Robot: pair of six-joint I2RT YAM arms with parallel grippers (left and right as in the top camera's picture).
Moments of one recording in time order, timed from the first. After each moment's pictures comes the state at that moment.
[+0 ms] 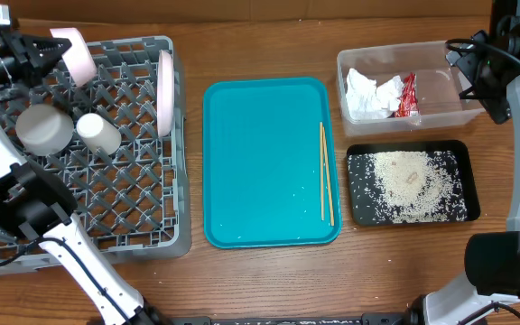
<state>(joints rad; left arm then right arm) 0.59 2.56 2.71 -1.39 1.34 -0.02 -0.12 1.81 2.01 -1.34 0.24 0.85</state>
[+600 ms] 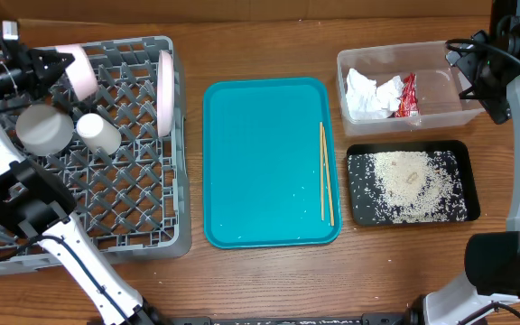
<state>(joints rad) 0.61 2.61 2.71 -1.43 1.23 -0.01 -0.12 1.81 2.01 -1.34 0.24 0.85</state>
